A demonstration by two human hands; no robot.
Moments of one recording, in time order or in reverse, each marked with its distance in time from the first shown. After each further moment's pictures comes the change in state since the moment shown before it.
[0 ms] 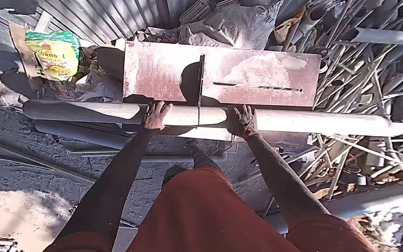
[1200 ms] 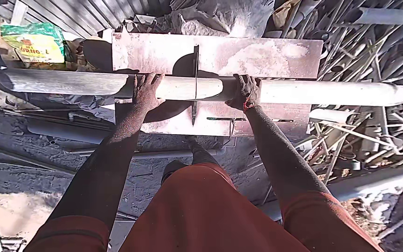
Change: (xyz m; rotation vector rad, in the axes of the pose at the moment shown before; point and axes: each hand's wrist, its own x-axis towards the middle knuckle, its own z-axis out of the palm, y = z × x) left_hand 0.079 -0.009 -0.046 0.073 -0.009 -0.121; right_hand 0.073 0.019 -0.030 0.019 0.098 0.137
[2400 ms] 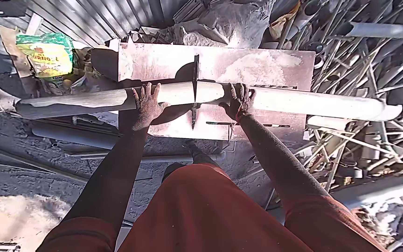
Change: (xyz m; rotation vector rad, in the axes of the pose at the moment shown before) left_hand -0.022 0.011 0.011 -0.032 0.037 -0.188; right_hand -0.018 -0.012 0.013 -0.001 0.027 -0.008
